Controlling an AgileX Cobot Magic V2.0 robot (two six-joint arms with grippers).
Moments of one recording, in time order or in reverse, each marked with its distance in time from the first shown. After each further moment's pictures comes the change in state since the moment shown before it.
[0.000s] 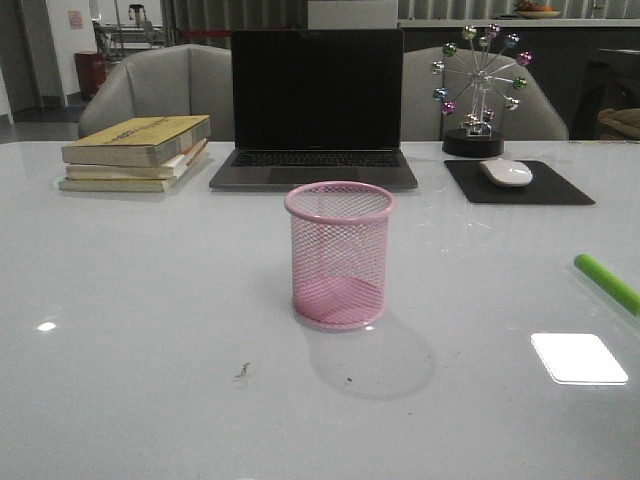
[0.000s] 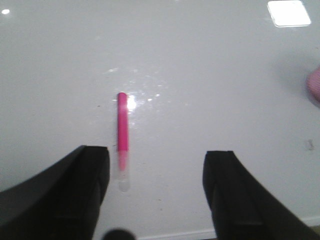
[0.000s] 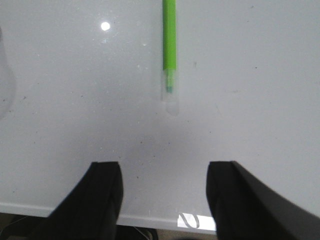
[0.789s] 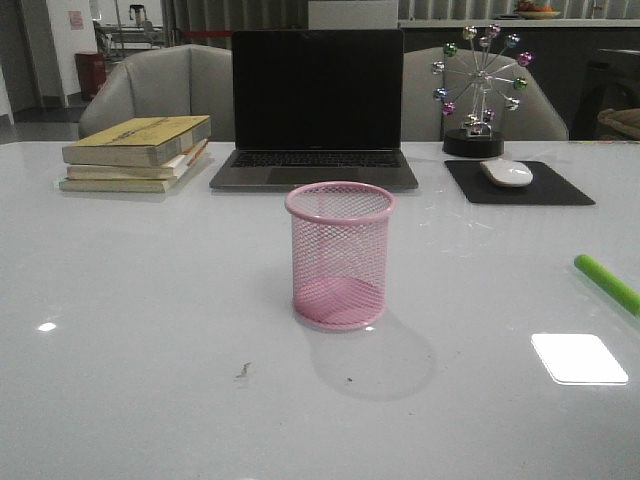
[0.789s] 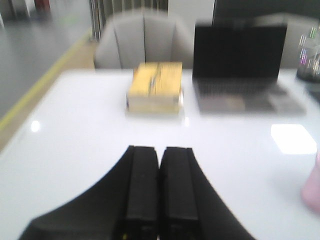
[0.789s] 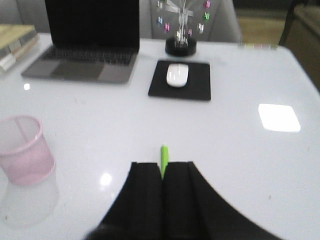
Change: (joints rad) left arm 0.084 -0.299 0.000 0.062 -0.102 -0.076; right arm 0.000 -0.551 0.014 0.000 -0.023 -0.002
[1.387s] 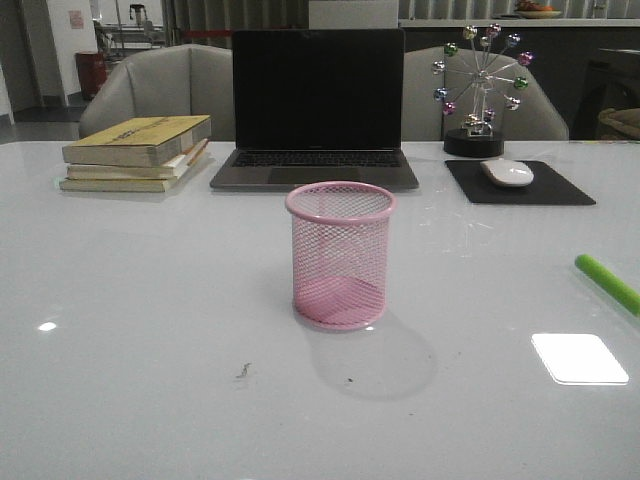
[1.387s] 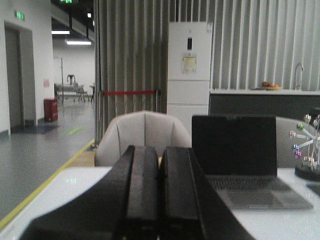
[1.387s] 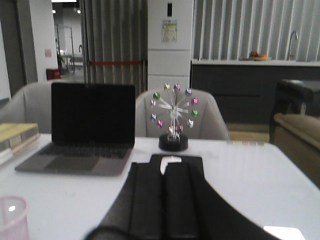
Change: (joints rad) left arm 0.002 -0.376 0.436 0.000 -0.599 0.000; right arm 0.000 -0.425 0.437 -0.002 -0.591 0.002
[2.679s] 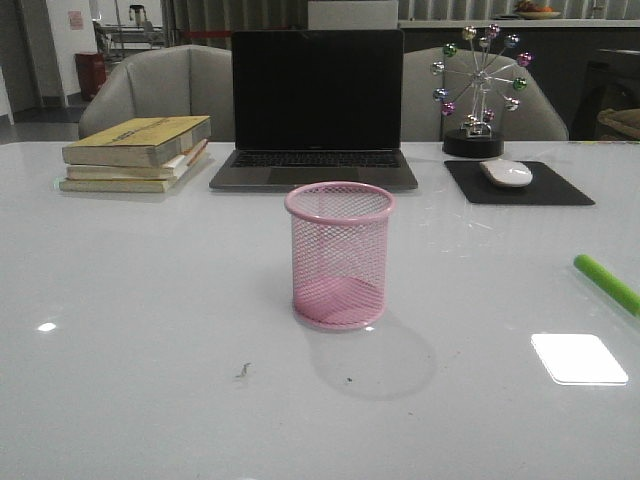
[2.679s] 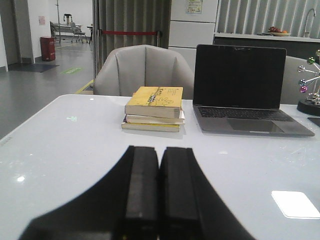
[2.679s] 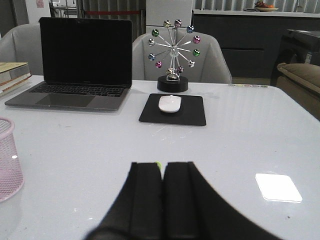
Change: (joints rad) left arm 0.002 0.000 0.202 -0.046 0.024 0.000; right arm 0.000 0.000 0.237 -0.011 -0.043 0.000
